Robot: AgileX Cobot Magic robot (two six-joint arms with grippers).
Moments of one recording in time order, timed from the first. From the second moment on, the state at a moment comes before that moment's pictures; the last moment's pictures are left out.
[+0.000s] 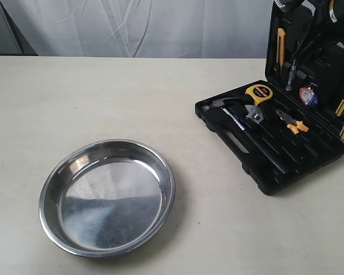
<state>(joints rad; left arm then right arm) -0.04 0.00 0.00 0.05 0.25 0.04 0.22 1.66 -1.23 -0.92 0.55 0.13</state>
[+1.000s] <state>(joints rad) -0.04 0.00 0.00 0.05 0.25 0.04 0.22 1.68 -1.23 -1.09 0.58 0.33</state>
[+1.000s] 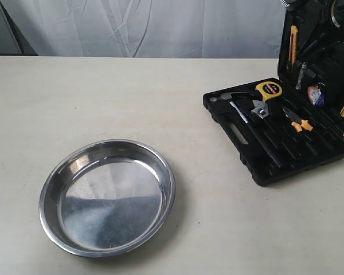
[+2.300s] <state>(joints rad) -0.04 0.00 0.00 0.05 0.25 0.04 0.21 1.82 -1.23 -0.25 0.40 -0.10</state>
